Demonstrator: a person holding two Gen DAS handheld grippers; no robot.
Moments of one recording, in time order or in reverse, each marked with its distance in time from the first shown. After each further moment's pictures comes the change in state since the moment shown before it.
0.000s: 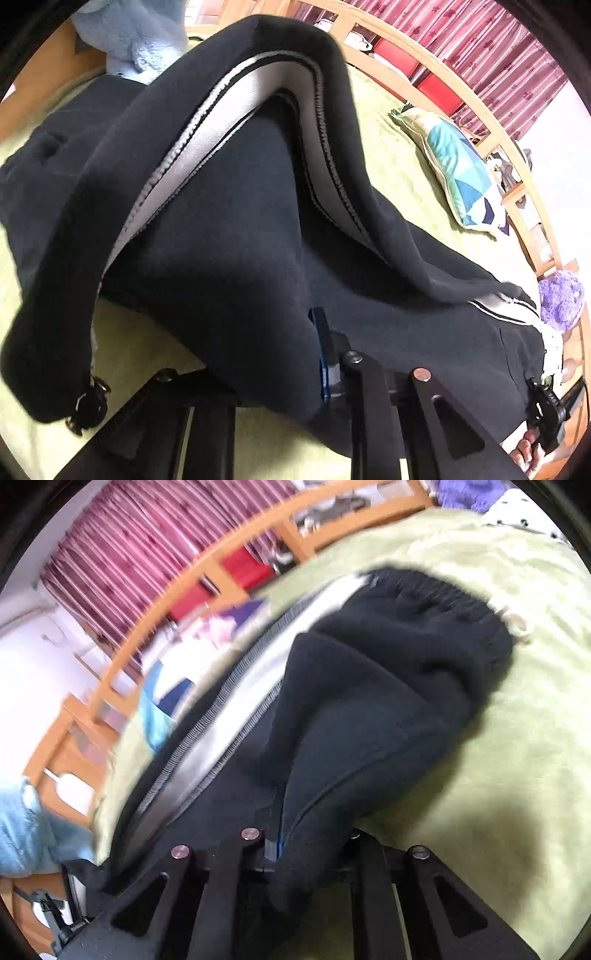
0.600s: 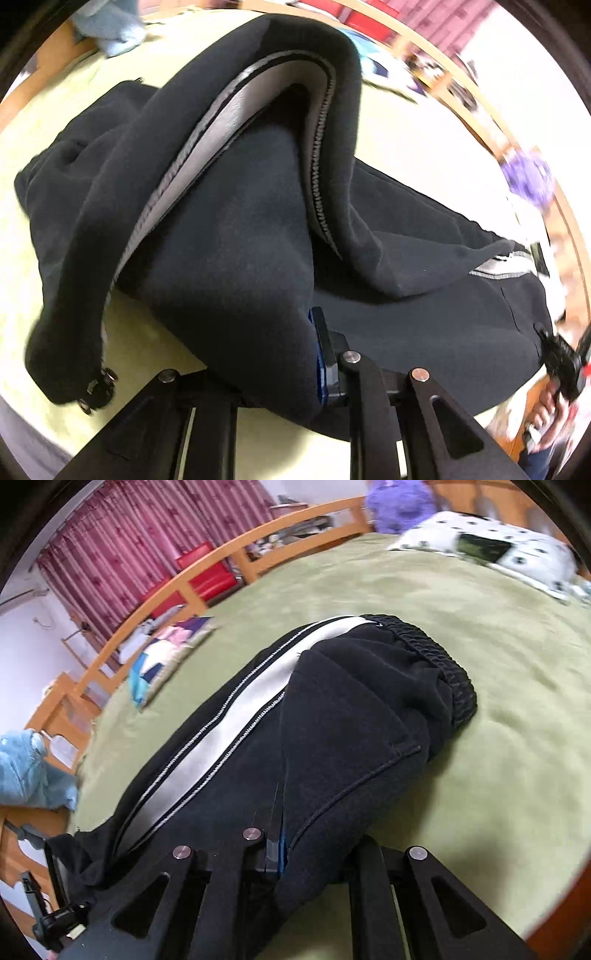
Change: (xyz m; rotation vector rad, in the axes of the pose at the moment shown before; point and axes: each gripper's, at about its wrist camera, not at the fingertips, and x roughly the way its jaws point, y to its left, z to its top) left arm -0.139 -0.036 -0.249 0.259 0.173 -0.060; right arm -0.288 -0.159 -0.098 -0.043 0.018 -0.188
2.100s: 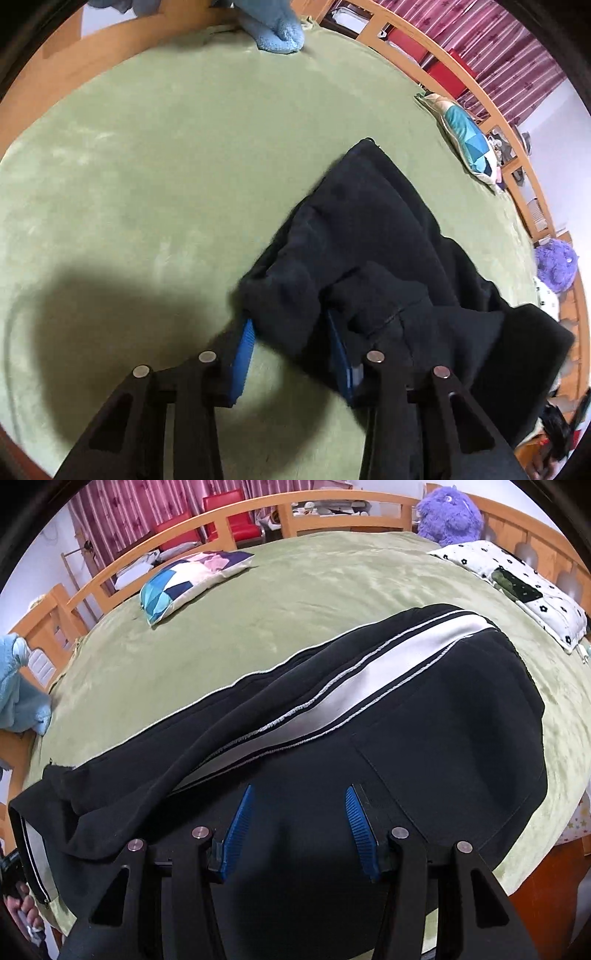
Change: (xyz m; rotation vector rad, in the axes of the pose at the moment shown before) left arm -0.003 0.231 0.085 -0.253 -0.092 0.055; right arm 0.010 0.161 -0.070 -0.226 0.119 -0.167
